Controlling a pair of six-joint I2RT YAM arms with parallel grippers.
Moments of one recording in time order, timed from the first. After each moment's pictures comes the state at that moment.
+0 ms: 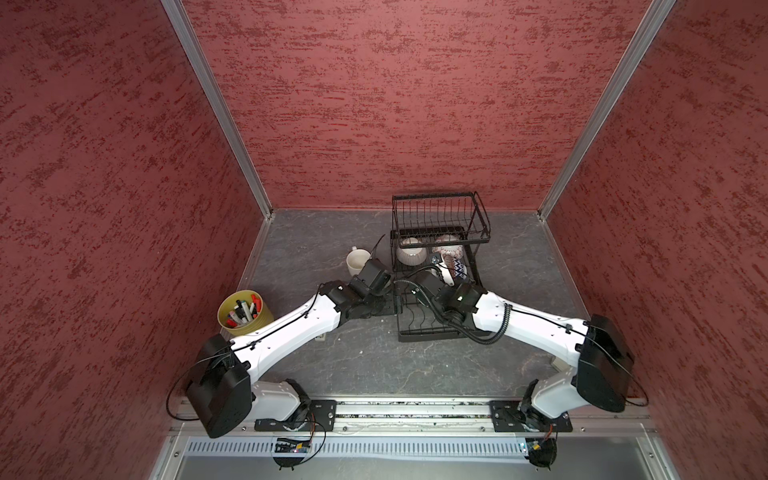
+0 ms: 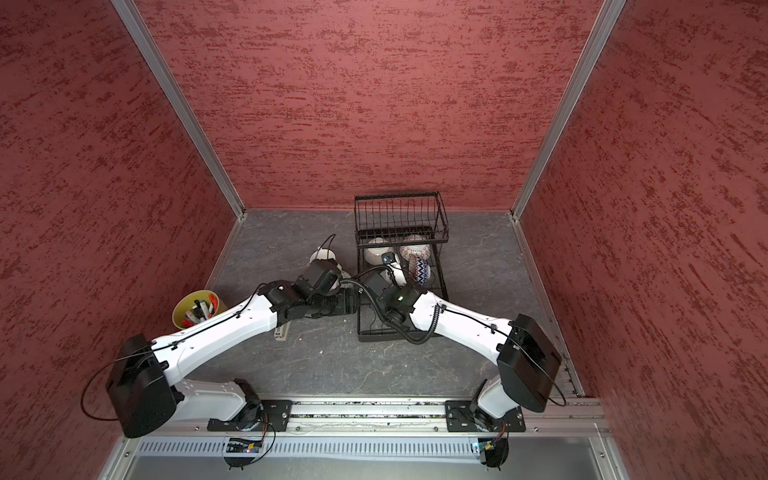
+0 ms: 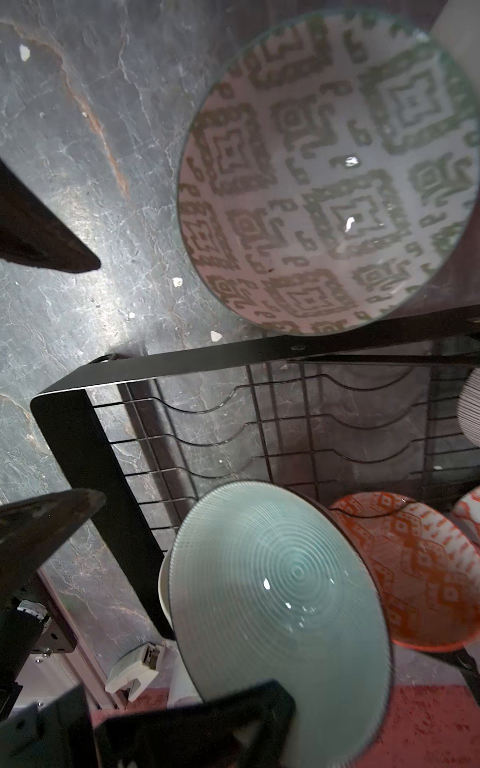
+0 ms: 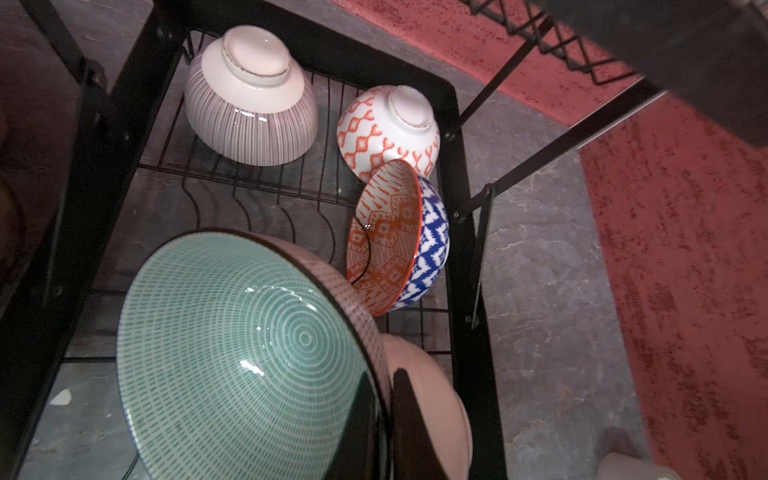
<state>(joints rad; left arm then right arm) -0.75 1.35 0.99 -0.62 0.02 -0.77 0.92 1.54 1.14 -0.69 0.83 0.47</state>
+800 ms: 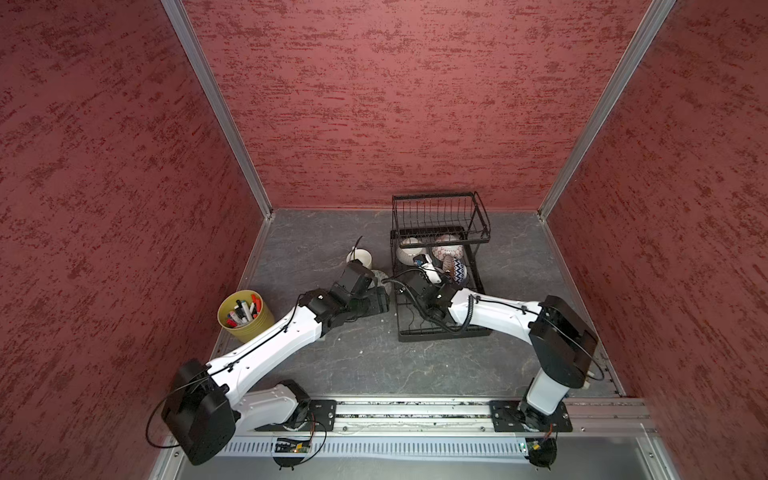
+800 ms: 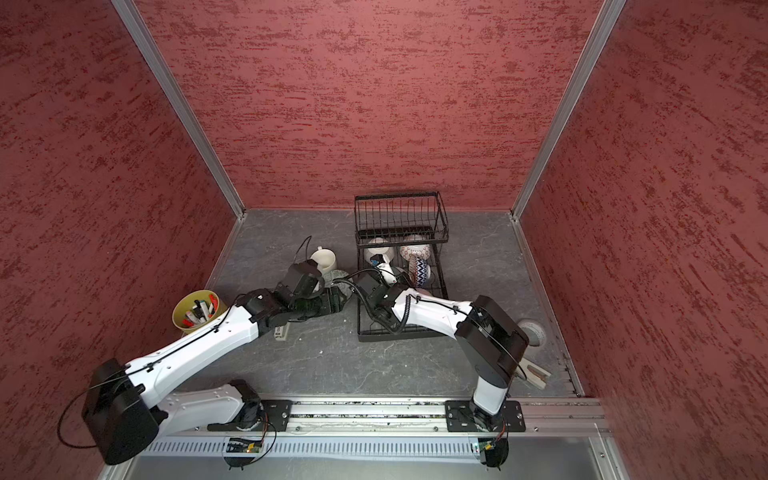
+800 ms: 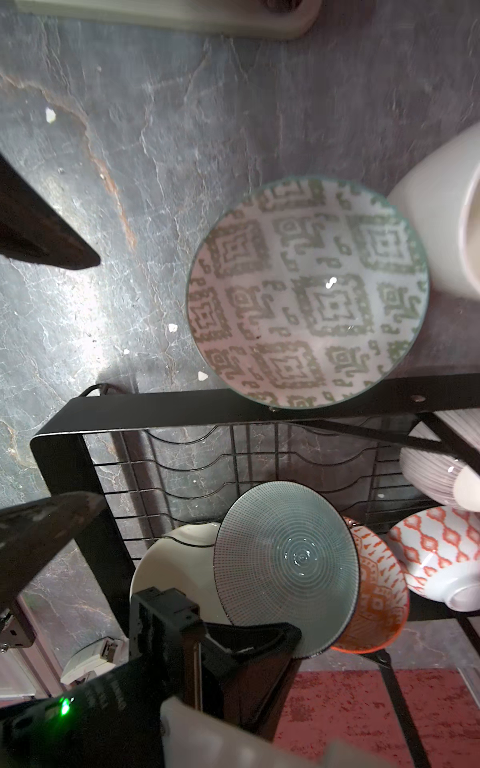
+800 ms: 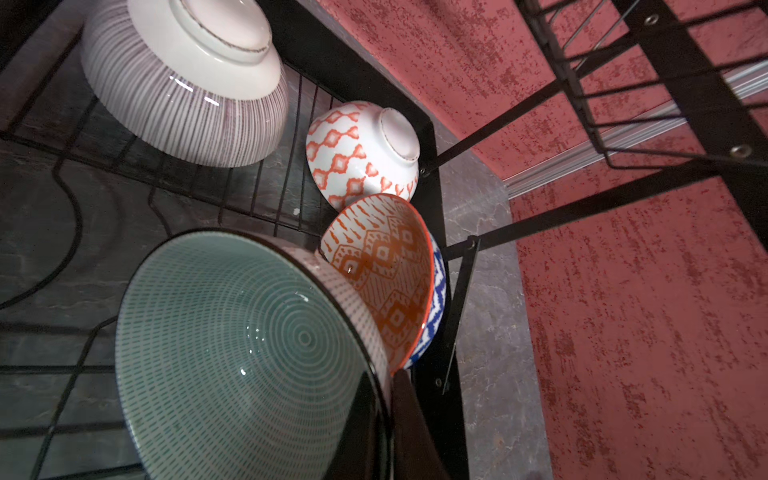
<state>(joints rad) -0.65 1.16 0.87 -0.60 -0.01 -0.79 0.89 1.75 1.15 -0.49 1.02 0.22</state>
